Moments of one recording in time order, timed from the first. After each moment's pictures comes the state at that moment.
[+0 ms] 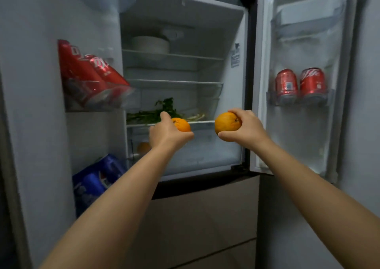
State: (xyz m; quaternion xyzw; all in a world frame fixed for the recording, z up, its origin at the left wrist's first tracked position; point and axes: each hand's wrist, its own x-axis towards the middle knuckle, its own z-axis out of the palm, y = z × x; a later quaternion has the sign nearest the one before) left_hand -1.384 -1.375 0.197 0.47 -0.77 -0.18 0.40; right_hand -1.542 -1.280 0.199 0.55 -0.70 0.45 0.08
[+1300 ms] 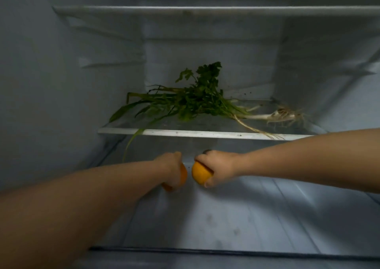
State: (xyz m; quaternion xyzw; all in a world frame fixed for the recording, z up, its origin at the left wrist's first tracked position) left_hand -1.529 -1.763 0.136 0.61 -0.78 -0.06 -0.10; right_hand -1.671 -1.766 0.129 0.84 -0.53 -0.10 0.00
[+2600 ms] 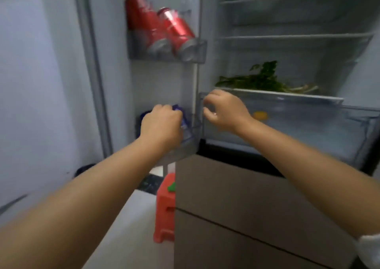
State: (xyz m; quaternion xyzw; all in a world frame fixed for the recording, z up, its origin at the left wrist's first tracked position) left_hand -1.321 -1.311 0.138 0.70 -0.66 0.19 0.17; right_hand -1.462 -1.388 0.154 0.85 -0.38 0.33 0.17
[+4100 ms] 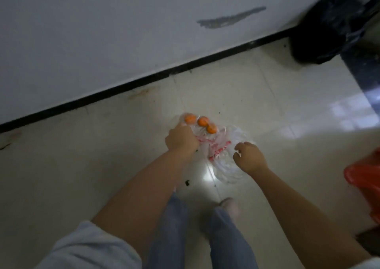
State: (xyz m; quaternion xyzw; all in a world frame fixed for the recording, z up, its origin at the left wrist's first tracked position) left_hand -0.407 -1.151 -0.451 0.93 -0.10 -0.36 0.05; right_hand -0.537 -1.278 -0.475 0.86 -0.35 -0.27 -0.24
